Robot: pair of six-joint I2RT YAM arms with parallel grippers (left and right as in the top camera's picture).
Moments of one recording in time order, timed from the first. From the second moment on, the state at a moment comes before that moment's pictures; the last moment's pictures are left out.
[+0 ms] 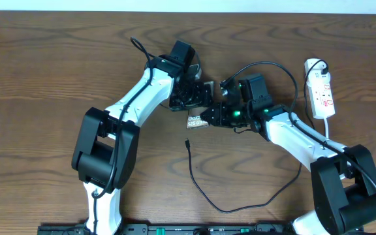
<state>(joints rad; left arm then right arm) -0.44 2.06 1.55 -0.82 0.46 -0.43 0.38 1.71 0.93 -0.16 -0.65 0.54</state>
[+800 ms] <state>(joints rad) -0.28 2.05 1.55 -0.81 0.84 -0.38 0.25 1.72 0.92 -0.07 -0.74 0.49</state>
